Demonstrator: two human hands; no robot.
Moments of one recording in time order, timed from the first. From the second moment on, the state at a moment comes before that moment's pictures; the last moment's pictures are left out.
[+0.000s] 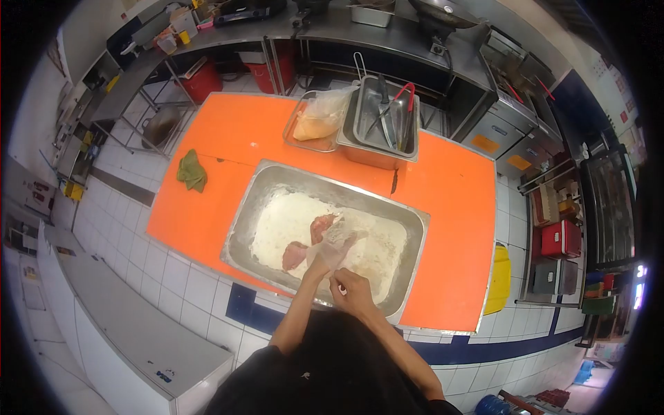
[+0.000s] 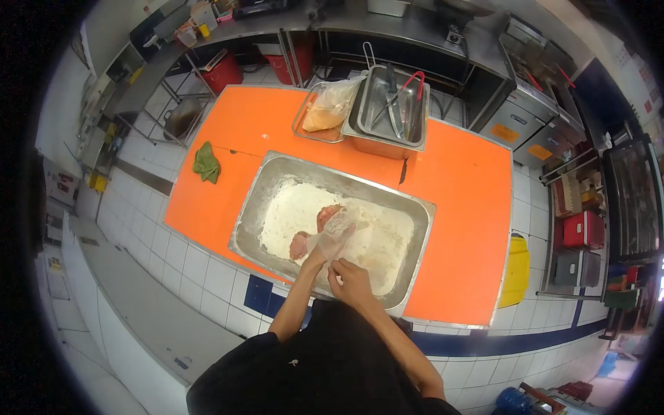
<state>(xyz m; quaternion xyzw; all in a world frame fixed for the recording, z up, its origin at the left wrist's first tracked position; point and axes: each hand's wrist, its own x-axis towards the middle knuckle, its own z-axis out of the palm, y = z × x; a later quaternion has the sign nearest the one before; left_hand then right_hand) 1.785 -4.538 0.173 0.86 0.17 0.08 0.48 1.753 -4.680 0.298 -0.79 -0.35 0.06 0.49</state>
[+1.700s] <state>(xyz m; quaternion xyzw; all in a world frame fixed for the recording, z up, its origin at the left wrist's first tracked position) 1.802 -4.470 0.216 0.88 0.11 0.06 0.46 1.779 -4.814 0.222 -0.83 0.07 0.04 0.55</state>
